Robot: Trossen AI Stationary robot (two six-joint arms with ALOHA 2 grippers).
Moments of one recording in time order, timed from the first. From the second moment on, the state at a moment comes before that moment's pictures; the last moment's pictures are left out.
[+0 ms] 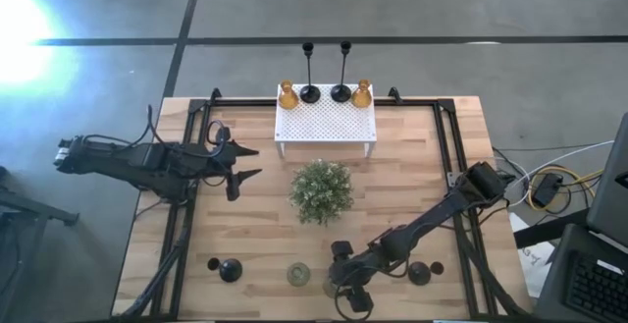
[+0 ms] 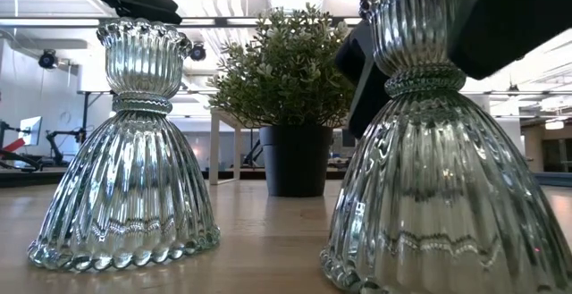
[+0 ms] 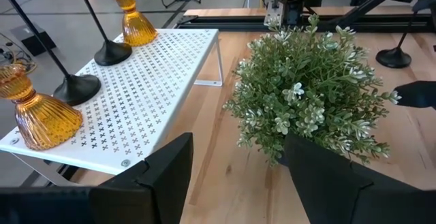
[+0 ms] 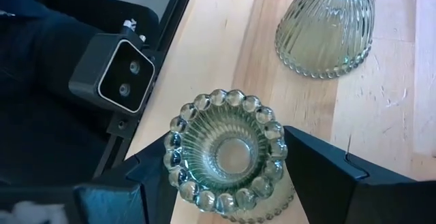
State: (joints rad) left arm -0.13 0.69 0.71 -0.40 -0.39 -0.06; right arm 0.57 1.96 1.20 -0.02 0.00 0.38
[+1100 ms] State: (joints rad) left arm -0.13 0.69 0.71 -0.41 -0.39 -0.06; right arm 0.56 1.74 1.20 -0.41 0.16 0.42
